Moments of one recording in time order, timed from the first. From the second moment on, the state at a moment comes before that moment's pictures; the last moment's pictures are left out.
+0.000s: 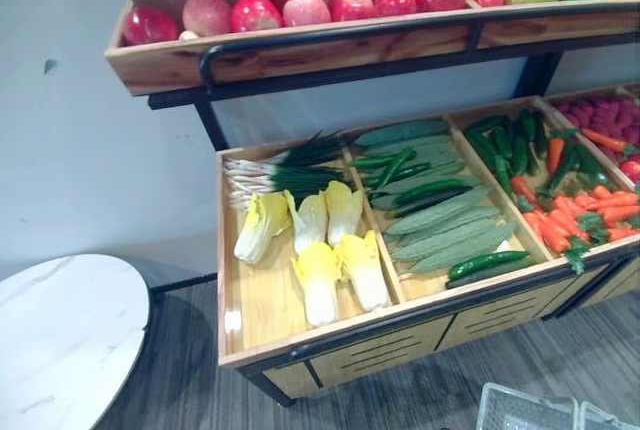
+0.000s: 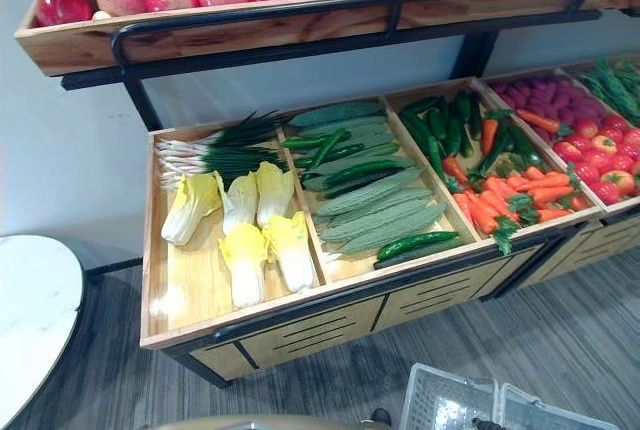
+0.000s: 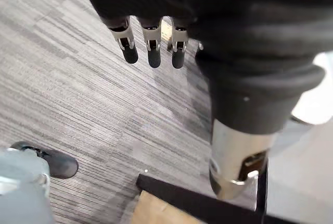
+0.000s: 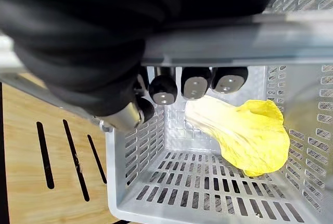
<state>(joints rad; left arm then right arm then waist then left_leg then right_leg) 0.19 0.11 0.41 1.14 -0.25 -0.12 0.28 0.05 -0.31 -0.62 1.18 -0.20 0.08 -0.02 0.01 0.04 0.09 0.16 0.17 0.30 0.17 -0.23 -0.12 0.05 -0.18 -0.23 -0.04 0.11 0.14</state>
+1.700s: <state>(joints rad) 0.18 0.08 0.22 1.05 -0.02 -0.08 0.23 0.11 -0.19 -0.36 1.12 -0.19 -0.01 -0.08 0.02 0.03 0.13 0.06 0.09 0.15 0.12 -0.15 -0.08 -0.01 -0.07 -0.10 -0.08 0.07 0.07</state>
